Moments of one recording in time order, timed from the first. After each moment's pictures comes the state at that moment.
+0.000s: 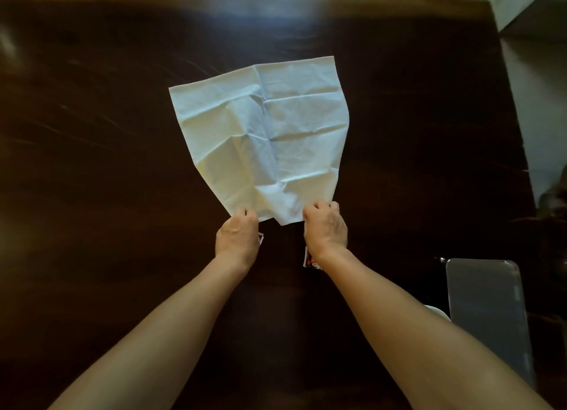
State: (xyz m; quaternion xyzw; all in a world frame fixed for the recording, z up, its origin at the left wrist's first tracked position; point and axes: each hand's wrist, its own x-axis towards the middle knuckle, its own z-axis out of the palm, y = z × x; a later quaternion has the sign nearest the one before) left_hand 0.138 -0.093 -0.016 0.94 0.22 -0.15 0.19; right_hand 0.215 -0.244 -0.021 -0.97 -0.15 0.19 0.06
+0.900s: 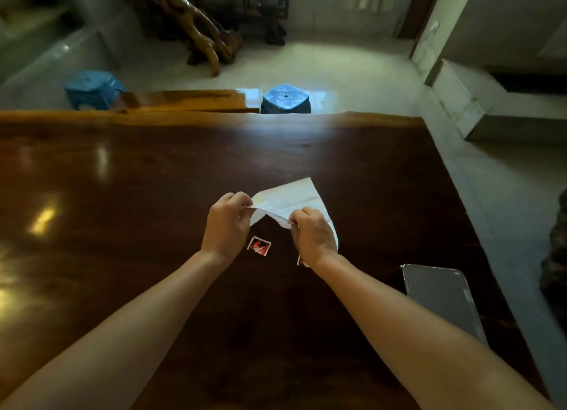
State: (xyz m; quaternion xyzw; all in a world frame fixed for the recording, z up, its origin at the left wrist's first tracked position) left_hand 0.015 -0.125 0.213 0.91 0.17 0.24 0.30; right_hand 0.099 -0.292 0.177 -0.91 -0.29 0.01 0.29
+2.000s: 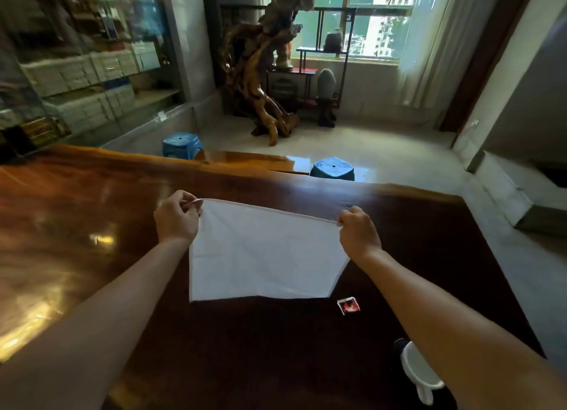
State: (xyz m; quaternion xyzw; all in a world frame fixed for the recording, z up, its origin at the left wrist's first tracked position) left_hand -0.139 0.007 0.313 0.79 0.40 0.40 0.24; right_hand 0.079 -0.270 0.285 -0.92 -0.32 -0.08 0.23
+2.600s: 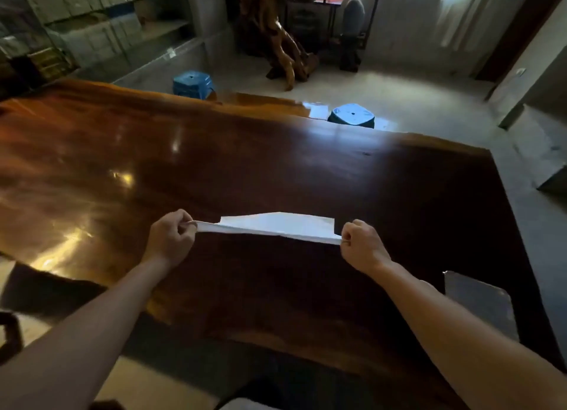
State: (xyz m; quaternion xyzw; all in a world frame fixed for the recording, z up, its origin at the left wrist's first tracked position) left_hand -0.268 -0.028 0.198 0.85 0.40 0.22 0.27; right_hand -0.008 -0.330 0.202 -0.91 -0.34 0.10 0.22
